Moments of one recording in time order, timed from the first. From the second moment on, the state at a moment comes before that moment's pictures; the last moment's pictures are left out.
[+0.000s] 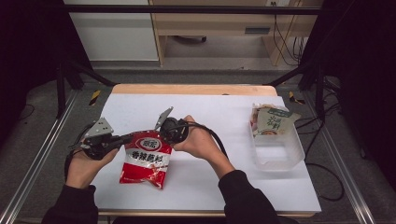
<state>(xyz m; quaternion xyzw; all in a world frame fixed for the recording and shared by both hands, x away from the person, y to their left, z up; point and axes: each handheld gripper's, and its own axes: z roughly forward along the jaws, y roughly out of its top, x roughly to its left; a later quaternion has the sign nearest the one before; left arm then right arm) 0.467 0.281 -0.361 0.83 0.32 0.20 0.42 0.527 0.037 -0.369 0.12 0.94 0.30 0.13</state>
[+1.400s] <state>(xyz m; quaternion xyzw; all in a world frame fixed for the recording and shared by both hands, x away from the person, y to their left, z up) 0.476 0.299 -0.383 0.82 0.34 0.20 0.42 0.530 -0.018 -0.305 0.14 0.92 0.32 0.16</state>
